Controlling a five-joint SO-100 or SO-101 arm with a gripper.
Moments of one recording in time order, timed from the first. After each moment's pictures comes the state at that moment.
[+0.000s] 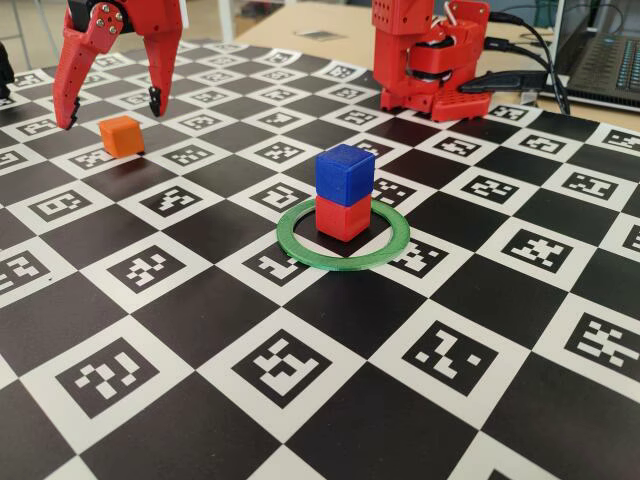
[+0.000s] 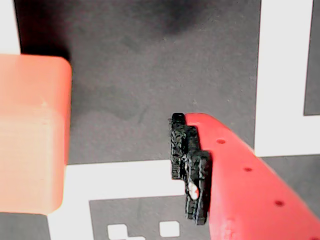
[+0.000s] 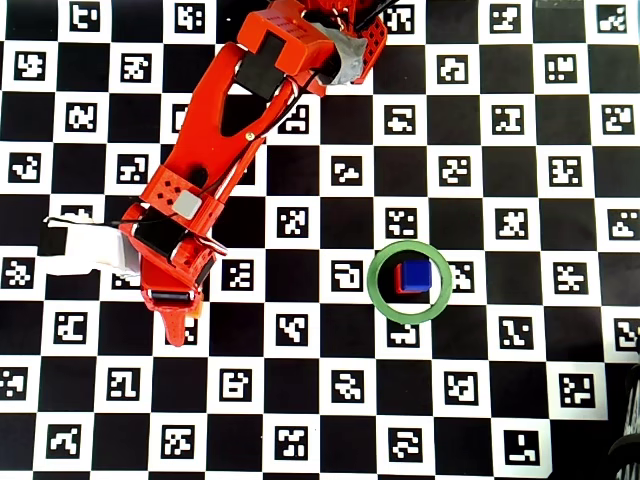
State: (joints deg) arm 33.5 54.4 63.5 77.4 -30.7
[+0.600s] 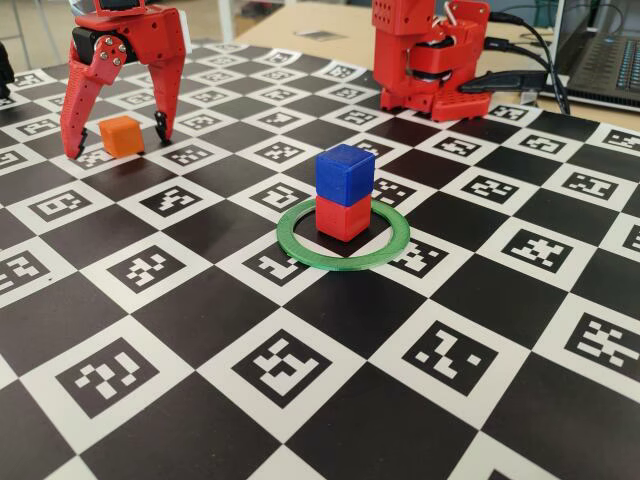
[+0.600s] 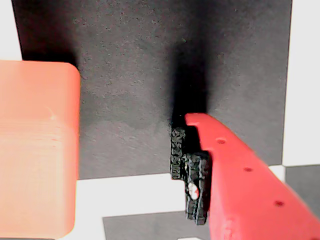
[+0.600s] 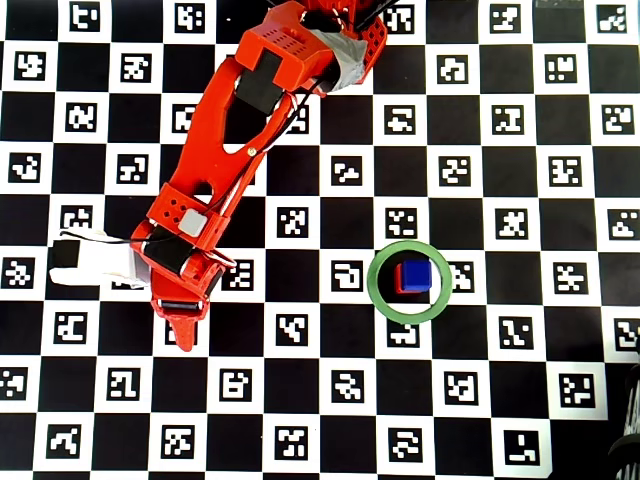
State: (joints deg) arm 32.1 50.7 63.5 75.0 -28.0
